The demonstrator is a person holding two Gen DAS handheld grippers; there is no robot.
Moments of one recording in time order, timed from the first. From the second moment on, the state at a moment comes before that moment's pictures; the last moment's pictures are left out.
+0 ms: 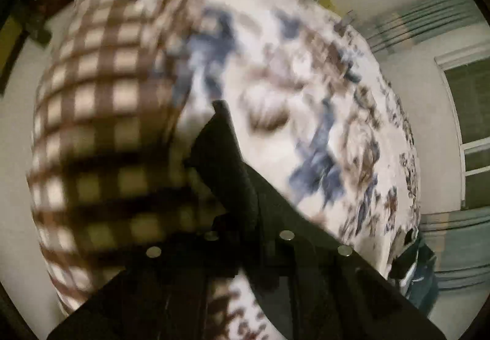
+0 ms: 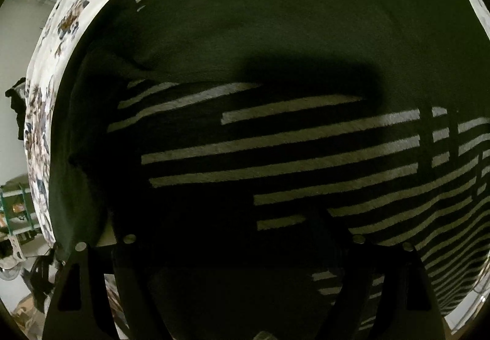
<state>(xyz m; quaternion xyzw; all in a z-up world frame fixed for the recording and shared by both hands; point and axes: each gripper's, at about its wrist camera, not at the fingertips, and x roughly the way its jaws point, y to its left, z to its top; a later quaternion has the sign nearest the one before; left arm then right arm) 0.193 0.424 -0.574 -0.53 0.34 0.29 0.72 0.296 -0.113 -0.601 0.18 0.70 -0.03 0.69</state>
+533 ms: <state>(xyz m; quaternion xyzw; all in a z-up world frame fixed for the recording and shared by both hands) 0.116 0.498 -0.582 -0.60 0.27 0.33 0.67 0.299 -0.120 -0.595 0.19 0.69 -0.03 0.70</state>
